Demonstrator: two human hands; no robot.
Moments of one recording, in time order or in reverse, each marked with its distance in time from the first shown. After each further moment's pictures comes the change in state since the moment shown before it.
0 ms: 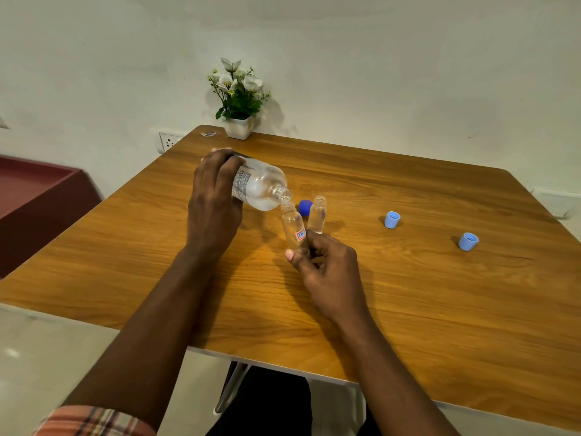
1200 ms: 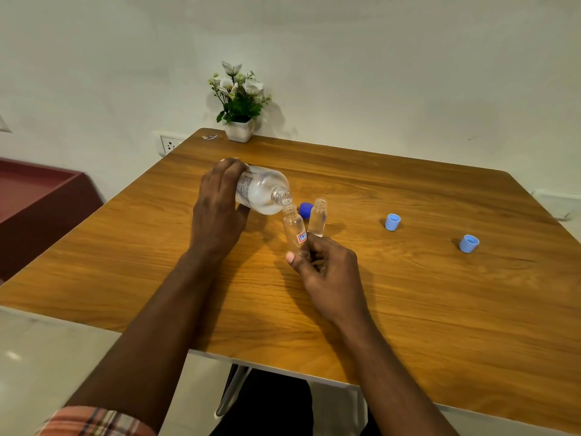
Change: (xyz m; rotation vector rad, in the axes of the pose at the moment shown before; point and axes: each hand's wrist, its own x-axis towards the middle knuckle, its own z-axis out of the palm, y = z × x) left_hand -0.003 0.001 0.001 0.007 -0.113 -0.081; right_hand -0.001 0.000 0.000 0.030 -0.015 0.028
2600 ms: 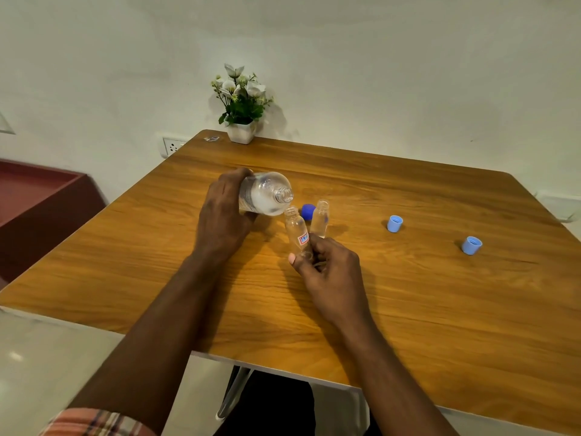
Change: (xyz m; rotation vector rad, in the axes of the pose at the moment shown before) left_hand -0.004 -0.005 0.008 -0.066 -0.047 -0.079; right_hand 0.002 0.004 0.002 -0.039 0.016 0.005
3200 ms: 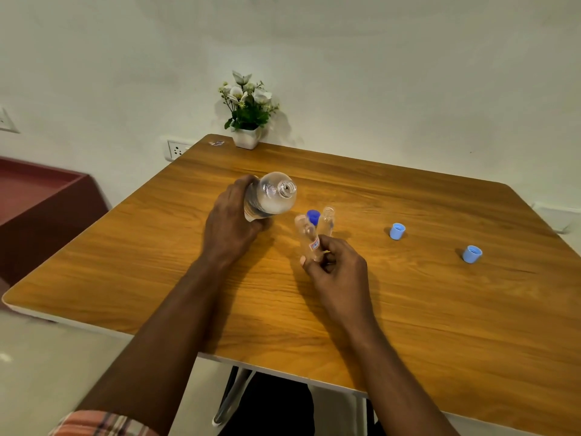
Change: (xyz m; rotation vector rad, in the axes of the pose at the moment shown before) left_hand -0.001 0.003 -0.006 -0.096 -0.087 -0.164; right_hand 0.004 0.003 0.001 0.015 0.074 0.039
